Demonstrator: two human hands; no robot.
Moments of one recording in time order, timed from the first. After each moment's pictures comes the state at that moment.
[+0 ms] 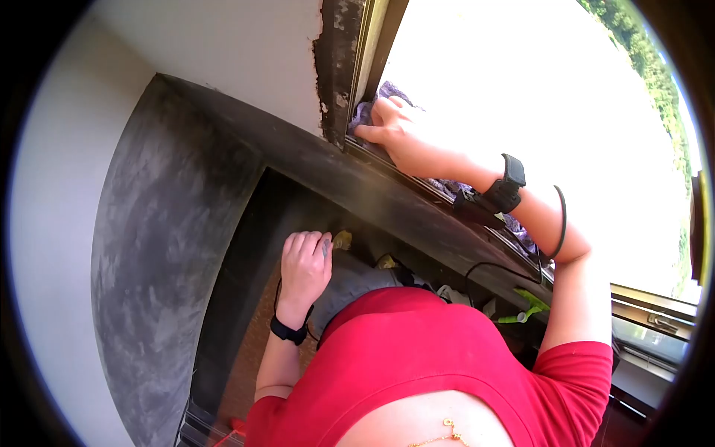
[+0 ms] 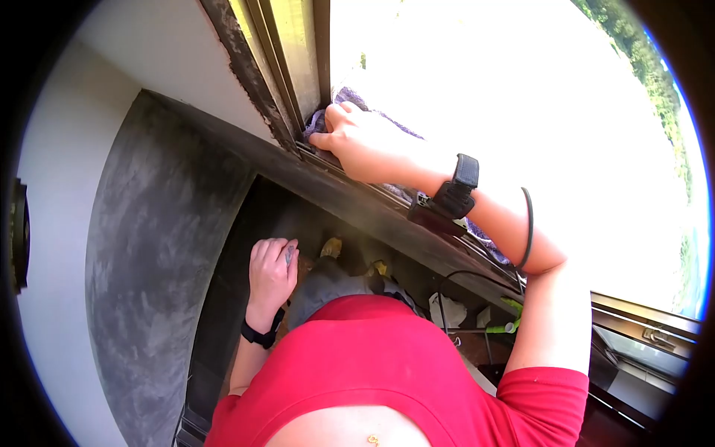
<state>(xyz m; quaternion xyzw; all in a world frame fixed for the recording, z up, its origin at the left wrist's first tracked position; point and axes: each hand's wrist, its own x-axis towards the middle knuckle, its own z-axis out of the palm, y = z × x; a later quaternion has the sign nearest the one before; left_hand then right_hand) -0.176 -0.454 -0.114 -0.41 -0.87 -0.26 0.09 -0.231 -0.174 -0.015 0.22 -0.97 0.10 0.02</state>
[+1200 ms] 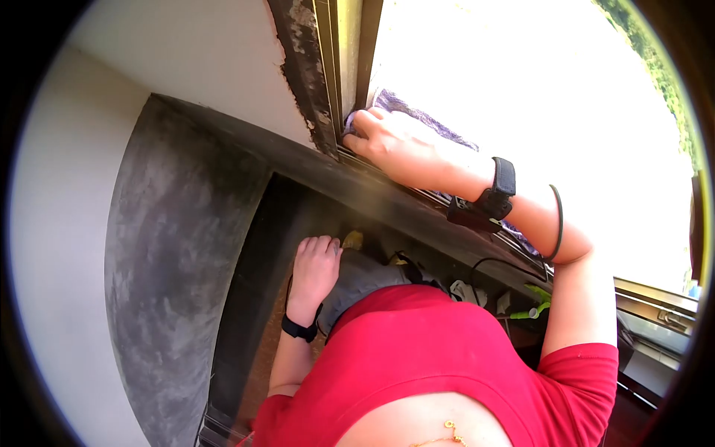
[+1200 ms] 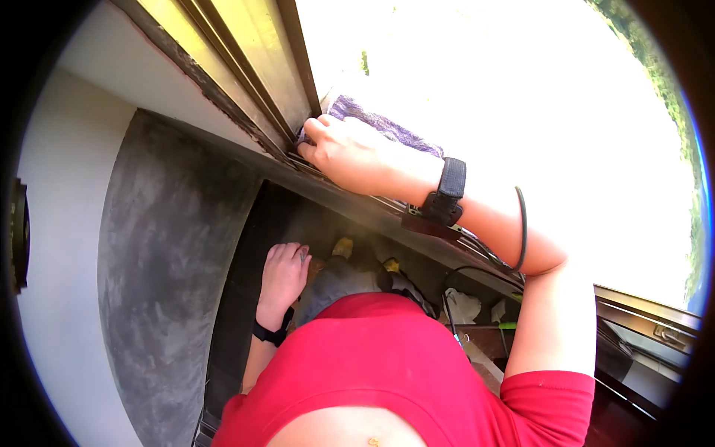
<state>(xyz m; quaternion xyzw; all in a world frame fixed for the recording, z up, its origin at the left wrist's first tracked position) -0.182 -0.443 -0.136 -0.42 -0.88 -0.21 -0.04 -0.237 -0.173 -0.021 0.28 -0.95 0.09 0.08</state>
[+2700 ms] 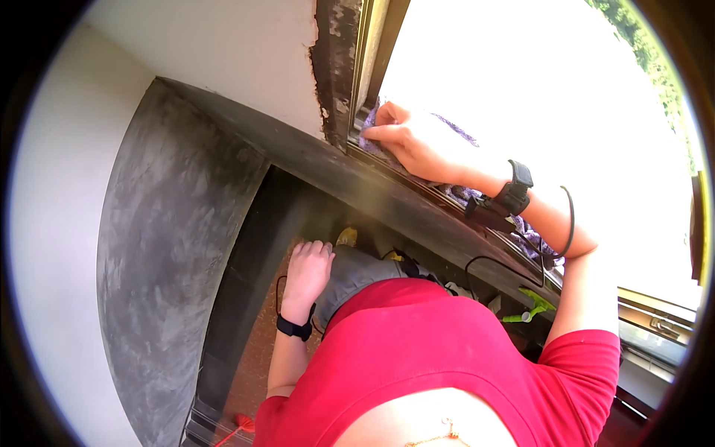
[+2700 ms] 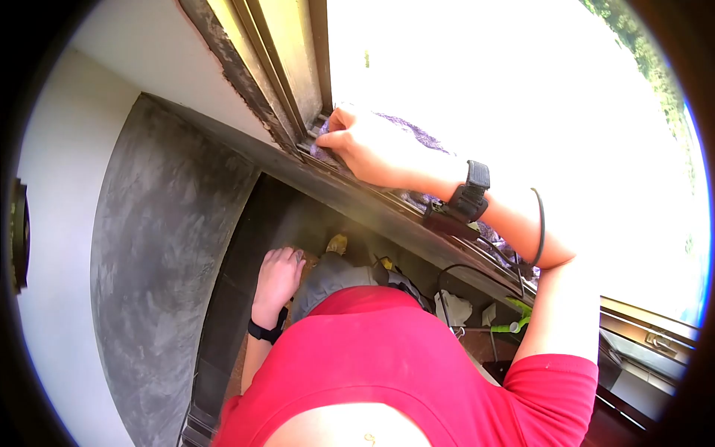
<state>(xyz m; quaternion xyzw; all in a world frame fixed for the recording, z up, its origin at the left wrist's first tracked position) -0.172 -0.466 -0.149 -0.40 -0.90 -0.17 -0.10 -0.227 -0.166 -0.021 0.18 -0.95 0.26 0.05</state>
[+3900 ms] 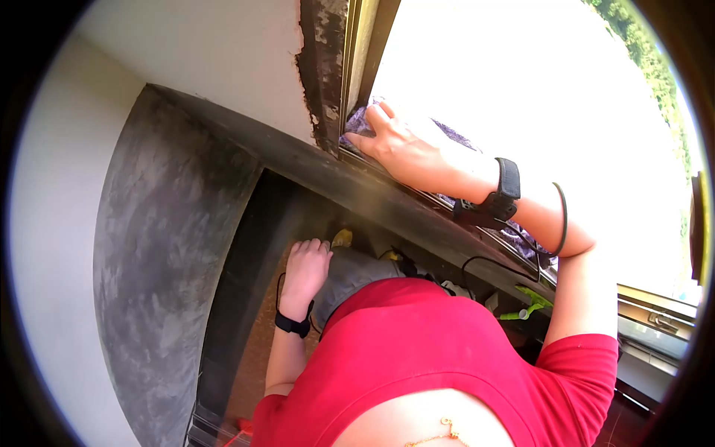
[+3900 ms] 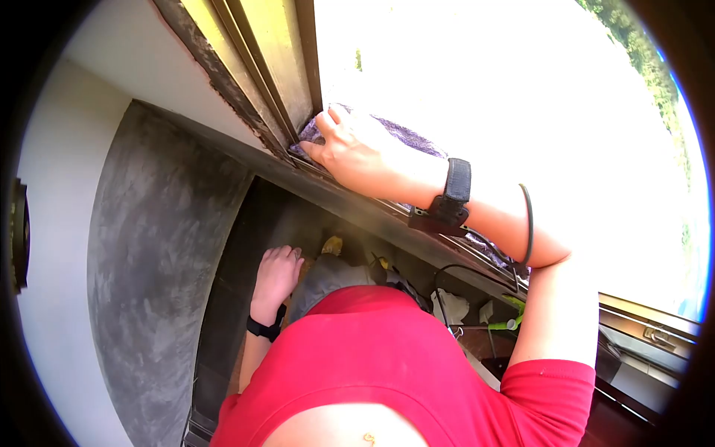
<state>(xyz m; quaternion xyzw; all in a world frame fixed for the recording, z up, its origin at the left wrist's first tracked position) -0.180 -0.458 -0.157 -0.40 -0.89 -0.17 -0.11 -0.230 -0.176 -0.013 0.26 -0.96 -0.02 0.10</state>
